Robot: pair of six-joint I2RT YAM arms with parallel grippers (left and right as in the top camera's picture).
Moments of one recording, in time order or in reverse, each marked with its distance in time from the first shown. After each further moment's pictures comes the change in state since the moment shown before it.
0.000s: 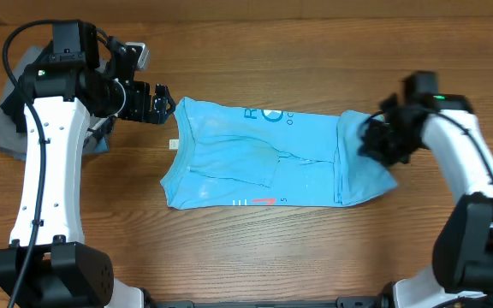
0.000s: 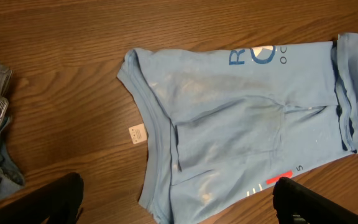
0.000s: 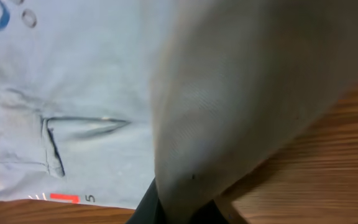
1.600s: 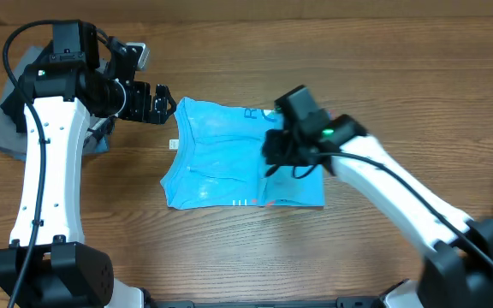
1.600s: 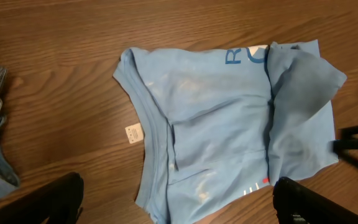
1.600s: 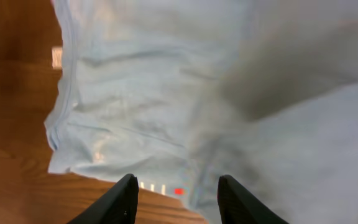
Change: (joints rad) left arm 0.000 0.000 0.000 -0.005 0.012 0.000; right arm 0.555 -0.099 0.000 0.243 0.108 0.328
